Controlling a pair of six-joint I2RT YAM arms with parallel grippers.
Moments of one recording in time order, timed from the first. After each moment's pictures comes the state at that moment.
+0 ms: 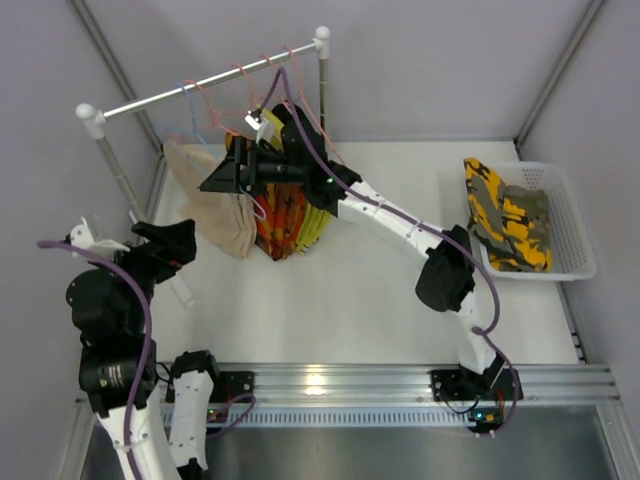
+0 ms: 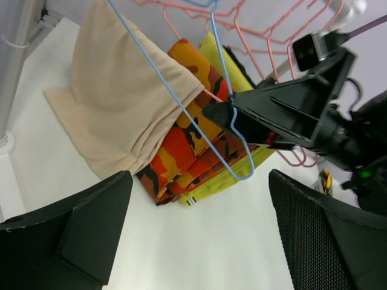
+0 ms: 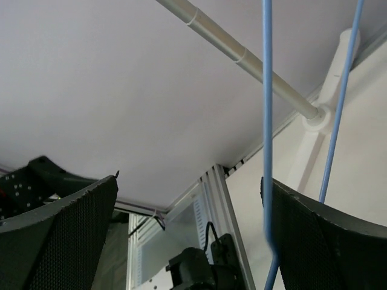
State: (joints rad) left arm 0.23 0.47 1.16 -0.73 0.18 -0.62; right arm 0.88 2.19 2.21 -0.06 -0.56 0.89
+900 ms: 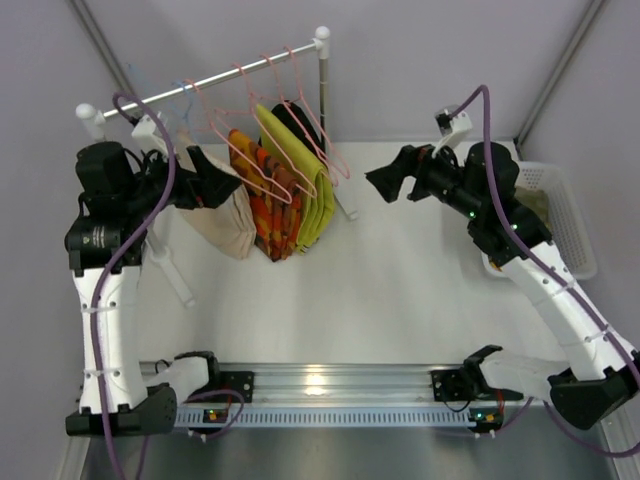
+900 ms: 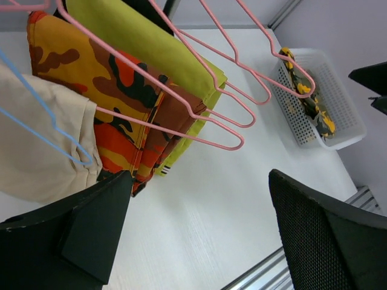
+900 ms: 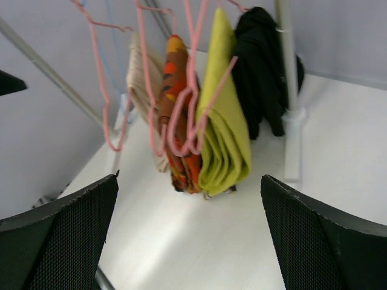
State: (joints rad) left arm 0.12 1.09 1.59 -0.83 0.67 -0.24; right arm 0.54 1.16 1.37 -0.31 -0.22 0.35
